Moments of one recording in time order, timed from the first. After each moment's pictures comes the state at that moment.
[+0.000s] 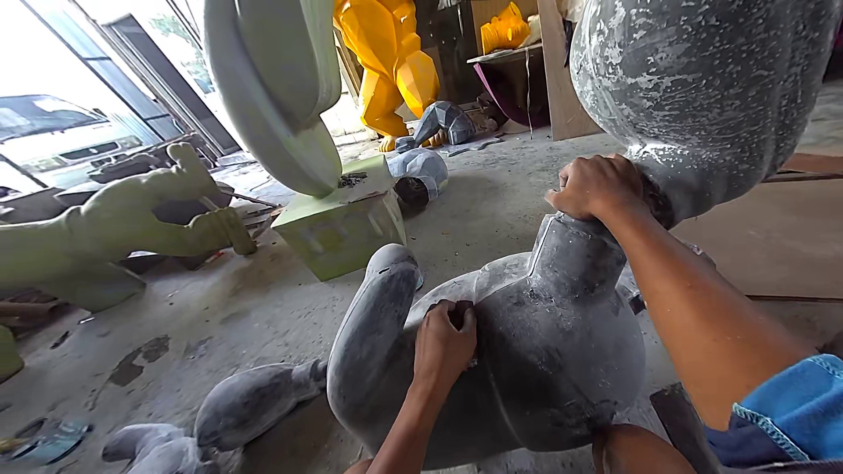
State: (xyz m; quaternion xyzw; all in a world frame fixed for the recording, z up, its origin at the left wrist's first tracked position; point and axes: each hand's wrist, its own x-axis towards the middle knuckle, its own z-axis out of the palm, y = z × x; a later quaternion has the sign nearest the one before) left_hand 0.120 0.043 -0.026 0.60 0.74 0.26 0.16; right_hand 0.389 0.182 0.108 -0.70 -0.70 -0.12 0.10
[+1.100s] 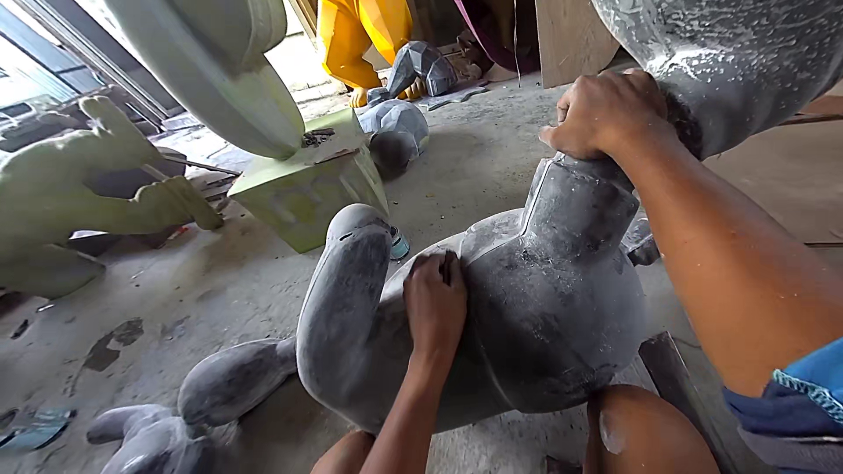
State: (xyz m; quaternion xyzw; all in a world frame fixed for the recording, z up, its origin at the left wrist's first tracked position) left_hand 0.135 0.050 -0.050 0.65 0.67 0.34 0.02; right_hand 0.389 0.181 0.107 -0.70 -0.70 -0.11 0.11
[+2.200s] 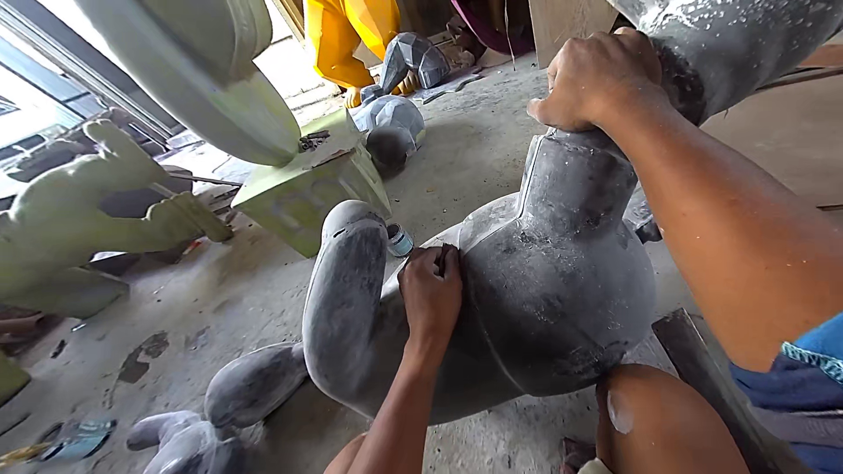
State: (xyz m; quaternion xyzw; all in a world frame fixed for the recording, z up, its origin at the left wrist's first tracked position) left_hand 0.123 0.068 -0.049 0.67 0.65 0.35 0.03; right_hand 0.382 0.183 0.110 -0.71 -0.68 -0.11 0.13
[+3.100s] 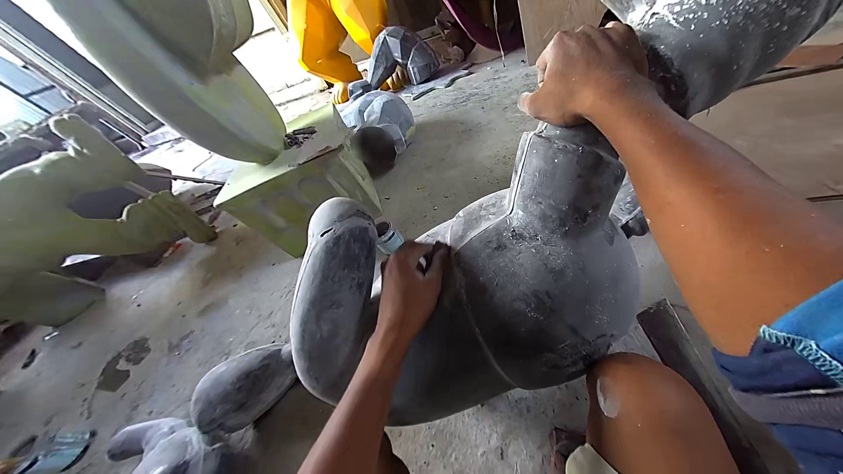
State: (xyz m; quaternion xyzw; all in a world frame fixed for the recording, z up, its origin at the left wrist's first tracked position) left_hand 0.097 0.072 -0.038 0.74 0.60 0.29 0.07; right_hand 0.386 0.177 0.111 -0.71 -0.69 -0.11 0.13
